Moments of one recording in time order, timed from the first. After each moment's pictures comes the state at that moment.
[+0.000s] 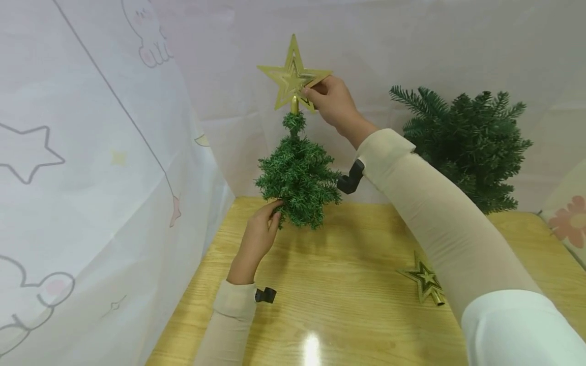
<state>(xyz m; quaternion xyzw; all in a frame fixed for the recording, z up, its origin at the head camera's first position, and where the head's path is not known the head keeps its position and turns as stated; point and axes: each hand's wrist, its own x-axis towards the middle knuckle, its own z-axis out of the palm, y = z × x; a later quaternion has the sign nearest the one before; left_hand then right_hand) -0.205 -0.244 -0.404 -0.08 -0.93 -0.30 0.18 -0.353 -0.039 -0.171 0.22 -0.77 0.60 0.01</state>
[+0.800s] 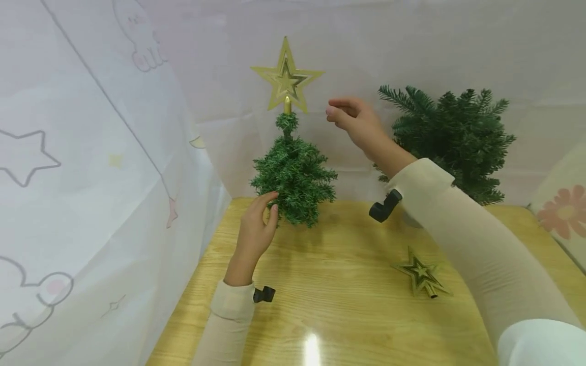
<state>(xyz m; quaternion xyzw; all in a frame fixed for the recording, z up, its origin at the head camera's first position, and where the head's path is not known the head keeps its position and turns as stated) -0.194 -0.230 -0.381 -0.13 -0.89 -0.31 0.31 -0.312 0.033 -0.206 0.25 -0.73 0.63 0.00</state>
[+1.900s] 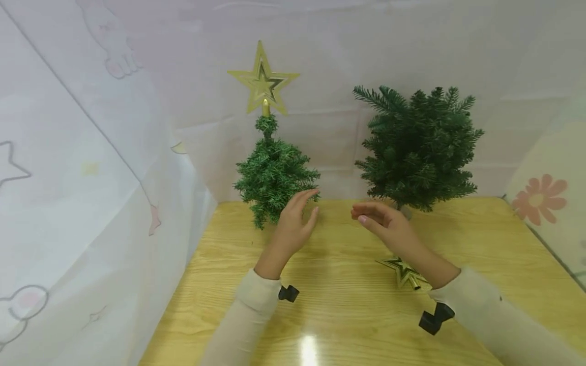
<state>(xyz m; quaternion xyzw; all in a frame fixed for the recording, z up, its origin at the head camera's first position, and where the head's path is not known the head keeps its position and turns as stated) -0.214 -0.126 -0.380 -0.25 -0.88 -0.33 0.24 -0.195 0.135 -0.369 0.27 -0.74 0.61 -0.02</state>
